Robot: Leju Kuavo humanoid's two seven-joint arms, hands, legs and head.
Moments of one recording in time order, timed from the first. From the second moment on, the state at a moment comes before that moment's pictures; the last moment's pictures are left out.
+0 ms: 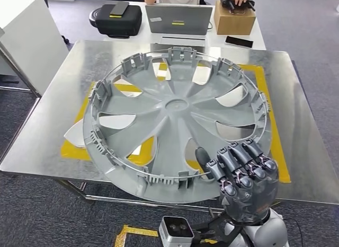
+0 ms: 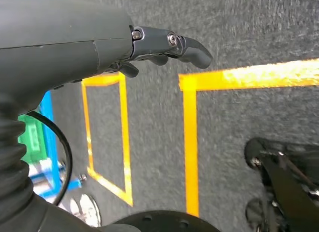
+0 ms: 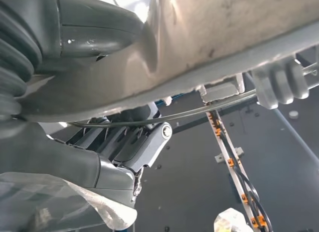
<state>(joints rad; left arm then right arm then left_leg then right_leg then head) -0.10 0.04 -1.01 -0.14 0.82 0.18 0.19 -0.02 0.23 0.42 -1.98 1.57 -0.69 -0.43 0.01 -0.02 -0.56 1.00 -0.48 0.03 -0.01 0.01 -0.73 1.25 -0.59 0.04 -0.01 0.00</state>
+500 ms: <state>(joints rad) -0.10 0.04 -1.02 -0.14 0.83 0.18 0.20 -0.01 0.24 0.42 -1.92 1.57 -0.69 -0.44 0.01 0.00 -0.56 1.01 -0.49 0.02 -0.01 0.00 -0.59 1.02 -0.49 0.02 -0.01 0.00</state>
